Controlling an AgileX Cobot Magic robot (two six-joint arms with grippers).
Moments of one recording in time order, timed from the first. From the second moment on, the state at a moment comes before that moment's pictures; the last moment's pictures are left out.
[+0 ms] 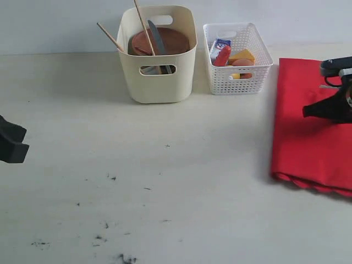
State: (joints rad) left arm -0.37 1.05 -0.61 -0.07 0.55 0.14; right arm -0.05 2.00 -0.96 -0.99 0.23 0.93
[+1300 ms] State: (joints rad) left arm -0.37 1.05 -0.61 -0.06 0.59 0.12; right arm -0.21 2.29 -1.46 -0.61 -0.01 0.85
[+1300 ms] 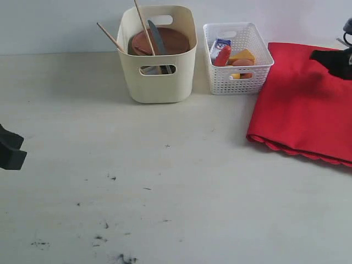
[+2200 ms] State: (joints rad) left arm -0.37 1.05 -0.61 -0.01 0.62 0.11; right arm -0.29 2.20 -1.38 -0.60 0.49 0.76
